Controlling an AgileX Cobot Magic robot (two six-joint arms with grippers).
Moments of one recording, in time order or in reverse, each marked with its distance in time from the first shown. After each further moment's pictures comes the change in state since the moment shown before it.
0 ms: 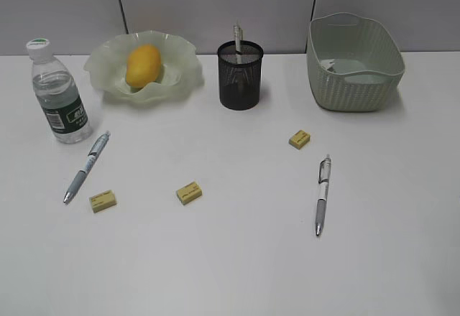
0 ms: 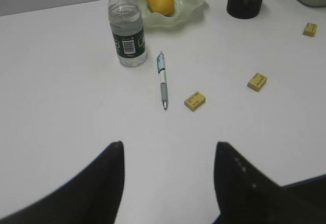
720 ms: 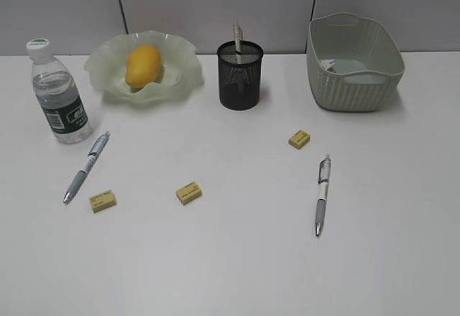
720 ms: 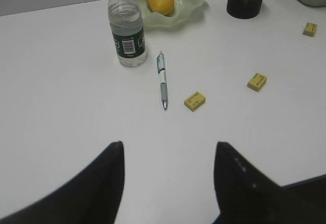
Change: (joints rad) left arm 0.000 0.000 0.000 0.001 0.000 0.000; right arm 0.000 -0.452 0.201 -0.061 0.054 0.000
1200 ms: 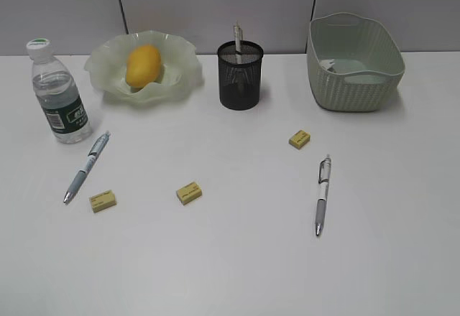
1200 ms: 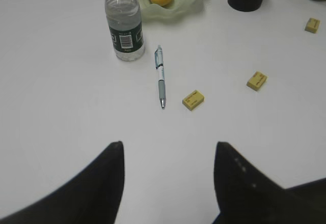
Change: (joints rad) left arm 0.000 0.147 -0.040 -0.008 -0.034 0.000; right arm 0.000 -0.006 0.014 -0.009 0.023 0.000
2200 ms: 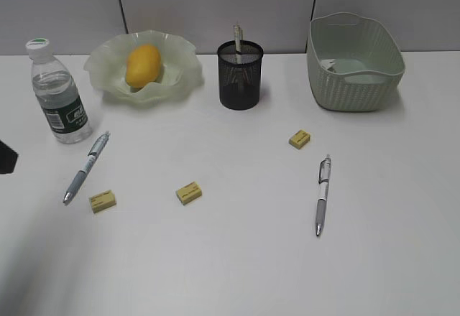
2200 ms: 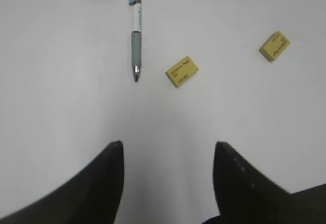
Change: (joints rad) left arm -0.080 0.972 -0.167 -0.097 -0.259 -0.017; right arm 0.000 0.000 0.001 -0.003 0.001 0.000
